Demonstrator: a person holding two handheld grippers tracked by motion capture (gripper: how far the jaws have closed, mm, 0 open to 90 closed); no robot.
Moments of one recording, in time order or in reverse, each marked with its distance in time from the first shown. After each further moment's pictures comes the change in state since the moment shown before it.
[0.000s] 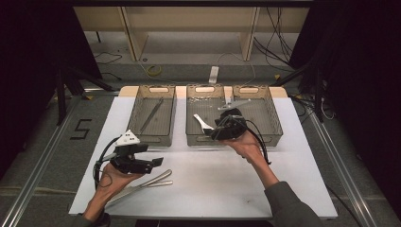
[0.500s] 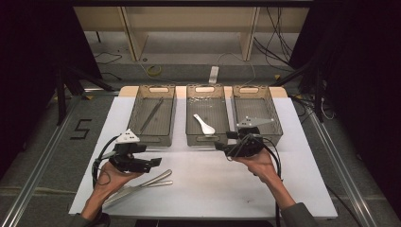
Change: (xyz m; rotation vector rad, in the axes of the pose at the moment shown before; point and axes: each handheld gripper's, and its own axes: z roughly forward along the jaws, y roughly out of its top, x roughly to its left) left arm 0.005 0.003 -0.002 0.050 0.004 -0.006; right arm 0.006 -0.052 -0.040 -0.111 0.052 0.038
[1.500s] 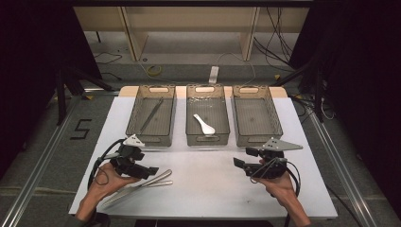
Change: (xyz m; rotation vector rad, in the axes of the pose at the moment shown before) left arm -0.001 -0.005 0.005 0.215 0.024 0.051; right arm -0.006 -0.063 -0.047 -0.083 -0.030 0.058
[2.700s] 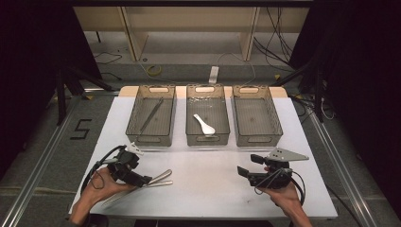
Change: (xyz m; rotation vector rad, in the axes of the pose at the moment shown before) left arm 0.005 -0.019 0.009 0.182 0.022 0.029; right arm 0.007 -0.019 -0.015 0.001 -0.016 -0.009
